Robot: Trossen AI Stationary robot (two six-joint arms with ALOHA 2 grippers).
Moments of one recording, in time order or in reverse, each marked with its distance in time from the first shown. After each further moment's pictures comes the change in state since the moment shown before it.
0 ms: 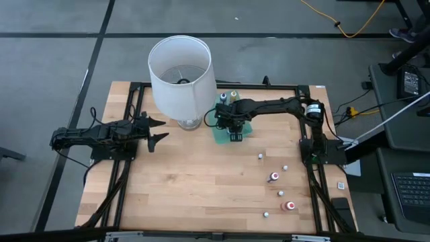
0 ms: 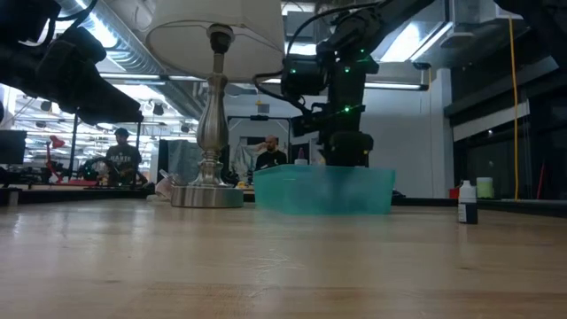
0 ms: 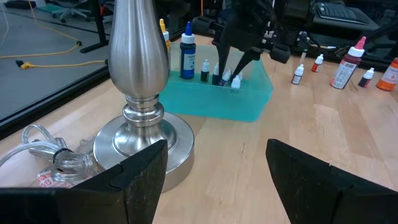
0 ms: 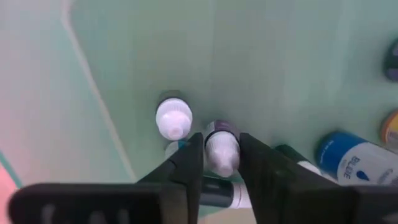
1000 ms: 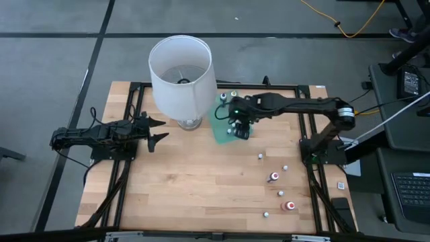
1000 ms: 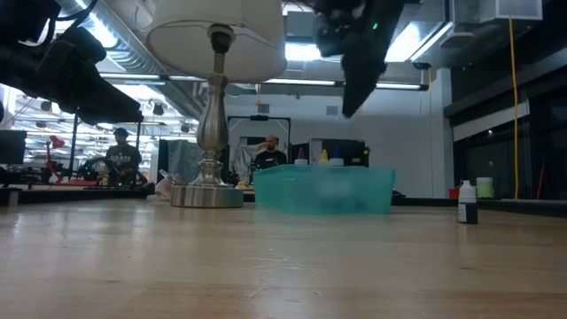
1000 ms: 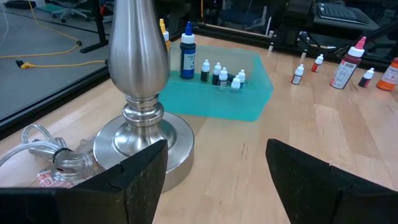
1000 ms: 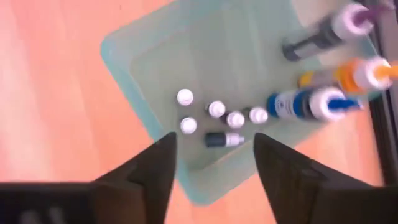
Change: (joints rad) left arm 0.000 0.000 0.000 0.000 0.000 0.000; right arm 0.068 -0.339 -0.001 -0.140 0.041 0.319
